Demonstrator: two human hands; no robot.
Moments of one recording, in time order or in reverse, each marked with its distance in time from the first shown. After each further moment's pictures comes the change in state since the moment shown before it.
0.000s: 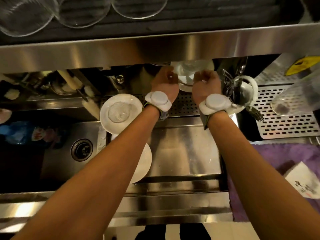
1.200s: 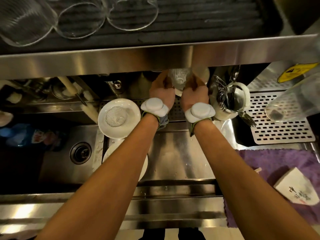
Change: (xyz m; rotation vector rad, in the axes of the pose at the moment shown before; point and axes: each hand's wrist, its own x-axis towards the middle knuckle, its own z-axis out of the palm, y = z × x) left_hand -0.010 0.010 0.001 -0.224 0.075 -0.055; right_hand -0.023 -0.014 0.004 -0.059 -0.012 0.042
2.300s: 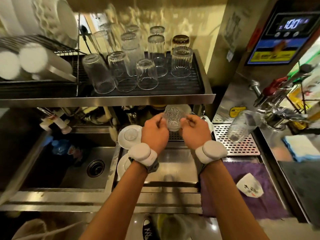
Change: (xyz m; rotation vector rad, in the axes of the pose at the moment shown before) left_hand -0.198 0.154 -0.100 -0.021 0.008 0.045; right_hand -0.176 -0.077 -0.163 0.032 -0.189 -0.178
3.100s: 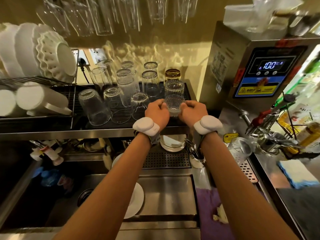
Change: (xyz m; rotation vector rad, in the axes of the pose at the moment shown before) left_hand 0.136 0.081 0.019 0.034 -0.008 0.035; right_hand 0.119 -0.090 -0.014 0.027 0.043 -0.046
